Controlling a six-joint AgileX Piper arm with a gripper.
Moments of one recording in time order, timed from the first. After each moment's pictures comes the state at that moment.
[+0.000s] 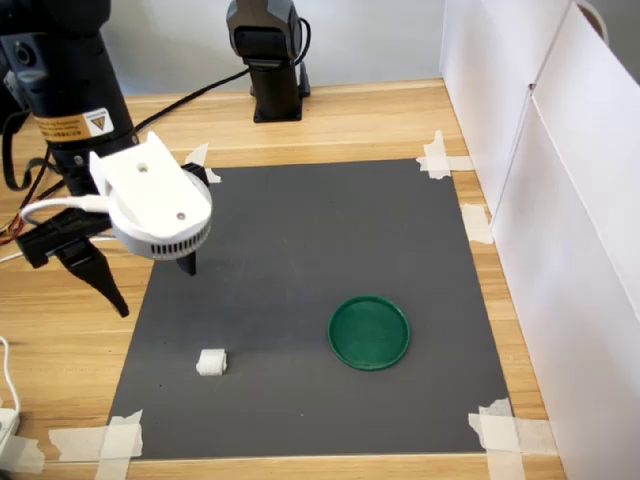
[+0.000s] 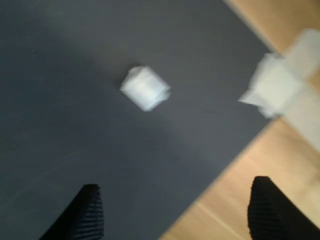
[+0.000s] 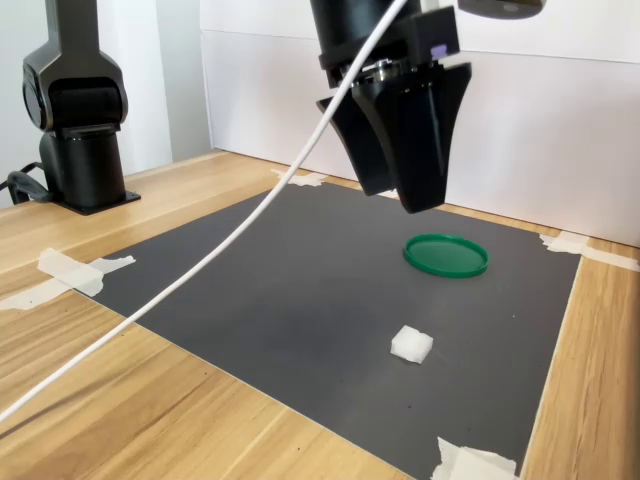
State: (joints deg) arm -8.1 106.8 -95.0 6.3 61.5 -60.6
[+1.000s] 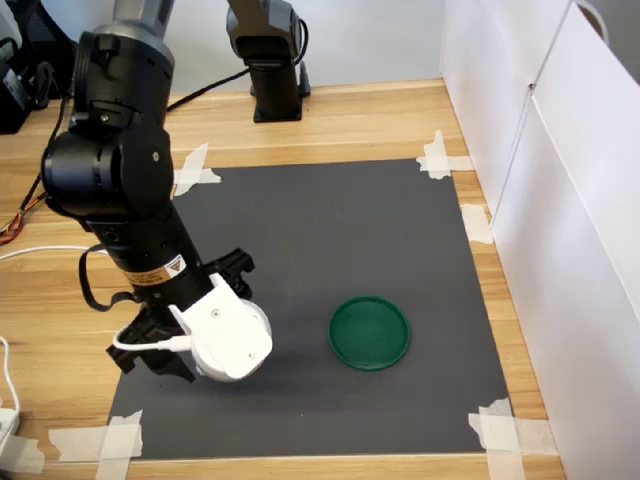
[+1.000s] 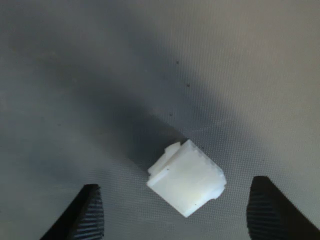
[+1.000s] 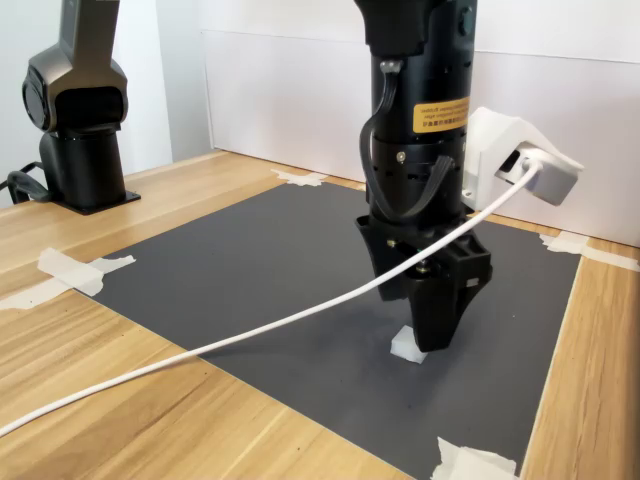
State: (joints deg) arm -4.8 121.9 -99.5 3.3 59.4 -55.5
